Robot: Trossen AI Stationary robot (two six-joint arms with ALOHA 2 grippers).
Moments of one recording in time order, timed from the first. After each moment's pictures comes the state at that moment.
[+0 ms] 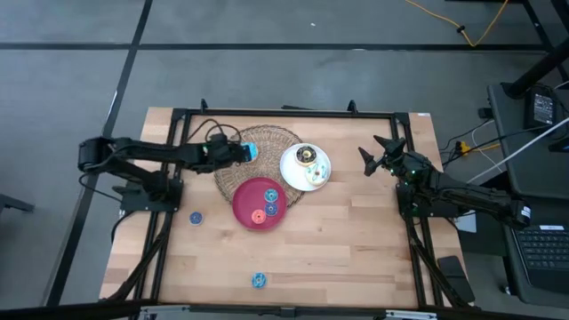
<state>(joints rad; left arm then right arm) 0.25 1.28 0.63 -0.37 -0.52 -1.35 -0.39 0.25 0.01 0.08 0.47 0.12</state>
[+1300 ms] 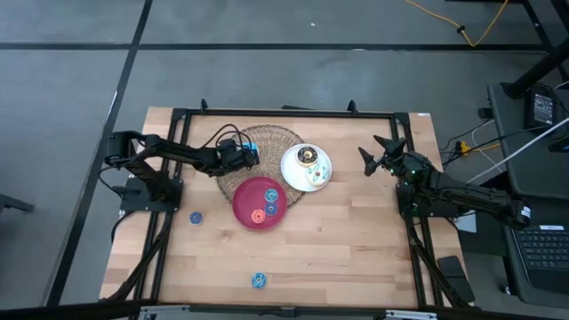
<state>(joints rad) 0.26 1.54 0.63 -0.18 -0.52 -1.42 -0.39 0.25 0.01 0.08 0.47 0.12</state>
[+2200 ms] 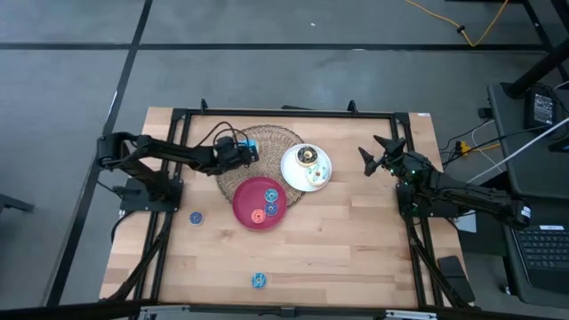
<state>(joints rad) 0.26 1.47 0.63 -0.19 -0.53 -1.43 -0.39 0.25 0.01 0.08 0.47 0.12</state>
